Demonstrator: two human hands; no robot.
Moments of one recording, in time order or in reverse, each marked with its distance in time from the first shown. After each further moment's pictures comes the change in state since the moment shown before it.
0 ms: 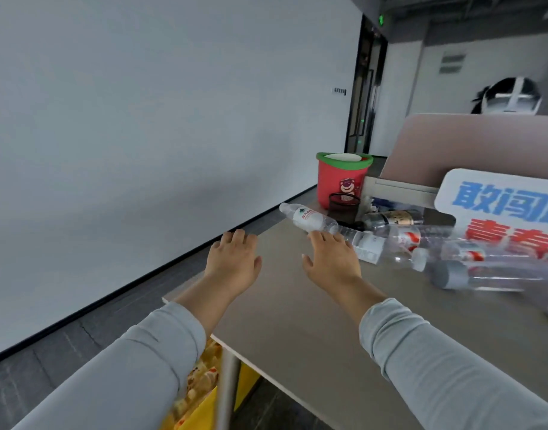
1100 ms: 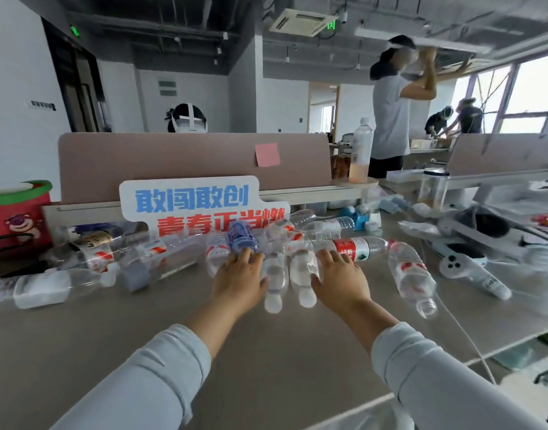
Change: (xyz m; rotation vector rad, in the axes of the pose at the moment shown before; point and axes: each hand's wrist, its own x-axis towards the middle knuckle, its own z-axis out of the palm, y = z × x) left_hand -0.083 0.462 -0.030 -0.332 -0.024 0.893; right_hand -0.345 0.308 -0.175 -0.274 0.125 0.871
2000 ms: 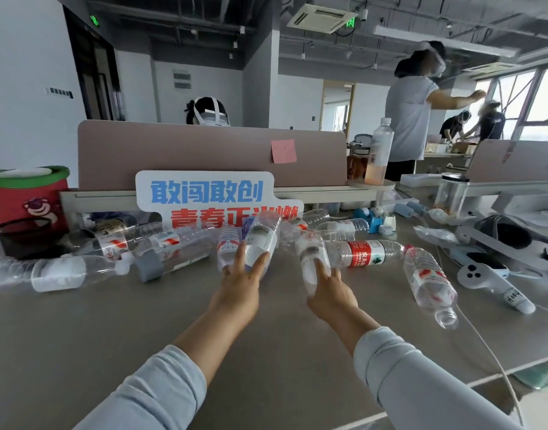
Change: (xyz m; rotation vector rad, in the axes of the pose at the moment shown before) left_hand -0.019 -0.021 0.030 -0.193 0.049 -0.106; right_hand 0.009 -0.026 0.037 0.137 -0.282 0.226
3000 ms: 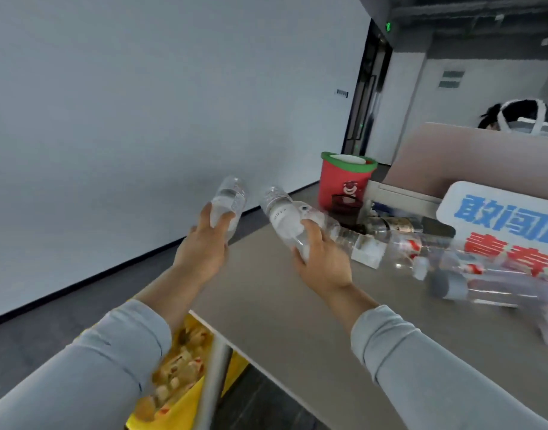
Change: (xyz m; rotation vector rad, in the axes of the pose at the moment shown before) left_hand -0.276 -0.334 -0.229 0.313 0.336 -0.883; right_hand -0.147 -0.426 0.133 0.313 0.045 -1.150
